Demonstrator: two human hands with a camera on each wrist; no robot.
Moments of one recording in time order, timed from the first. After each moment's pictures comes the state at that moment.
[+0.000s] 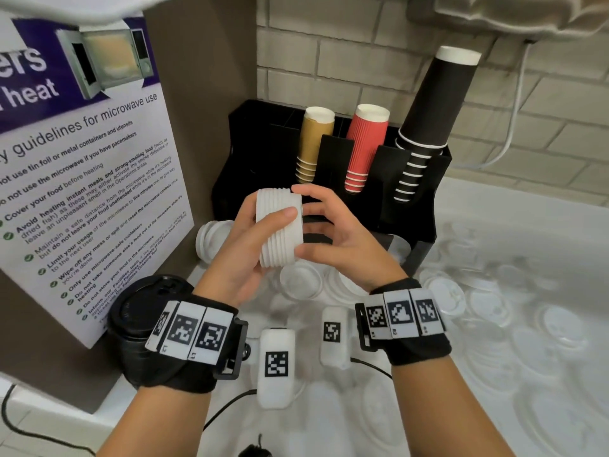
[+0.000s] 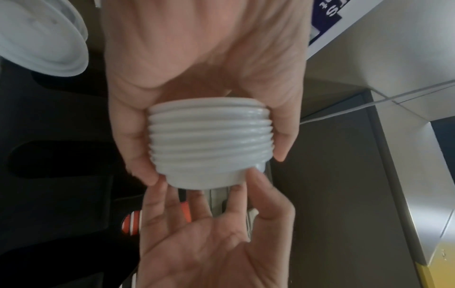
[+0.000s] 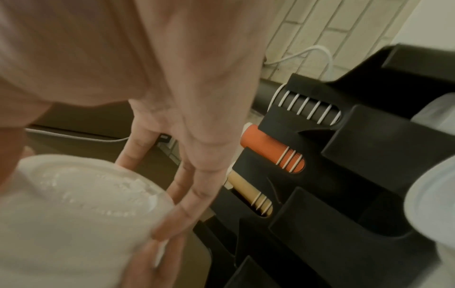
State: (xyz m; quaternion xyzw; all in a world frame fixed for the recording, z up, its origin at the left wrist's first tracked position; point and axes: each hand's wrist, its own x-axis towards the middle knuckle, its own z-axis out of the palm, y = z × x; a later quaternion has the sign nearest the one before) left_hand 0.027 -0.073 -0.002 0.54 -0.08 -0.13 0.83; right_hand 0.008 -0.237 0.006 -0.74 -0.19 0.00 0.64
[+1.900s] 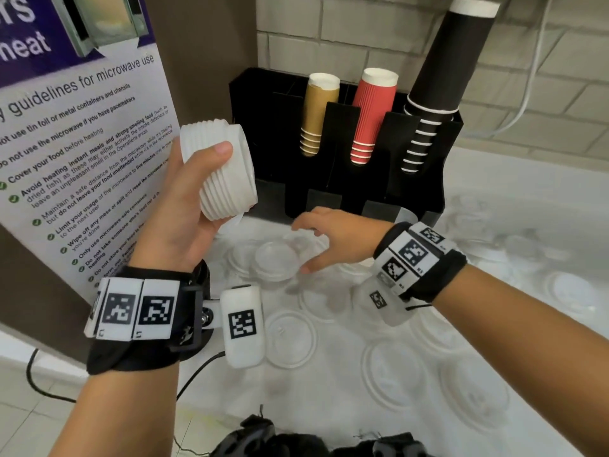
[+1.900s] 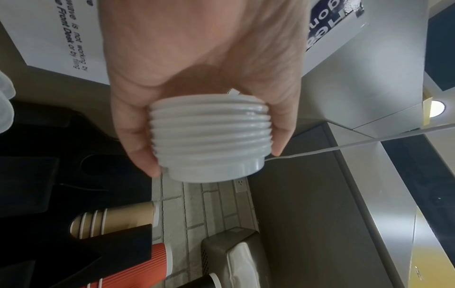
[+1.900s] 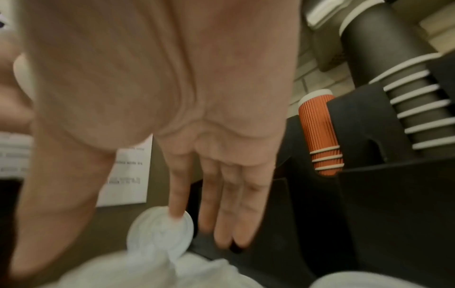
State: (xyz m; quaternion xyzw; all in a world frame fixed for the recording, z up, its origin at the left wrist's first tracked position) left_hand 0.015 -0.026 0.032 0.54 -0.08 -0.04 0.83; right_hand 0.029 -0.238 -0.009 -0.95 -0.20 0.18 0.15
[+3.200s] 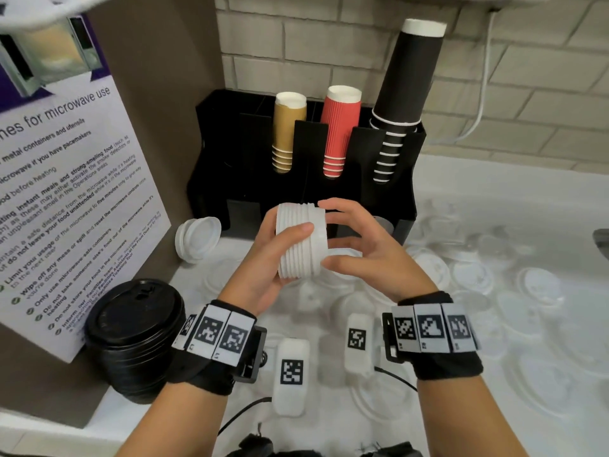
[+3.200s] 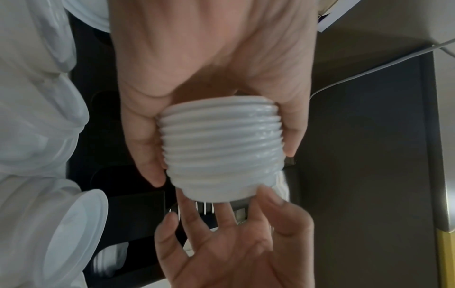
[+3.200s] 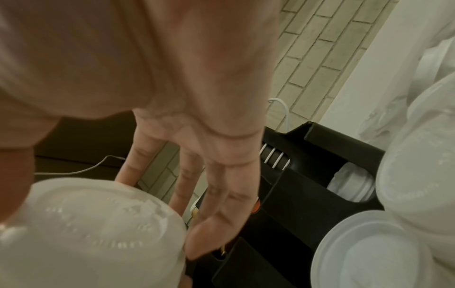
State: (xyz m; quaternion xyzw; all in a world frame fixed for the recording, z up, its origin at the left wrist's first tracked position) left_hand 0.022 -0.108 -0.035 0.54 -0.12 -0.23 0.80; right_hand -0.032 -0.279 -0.012 -0.79 -0.09 -0.03 0.61
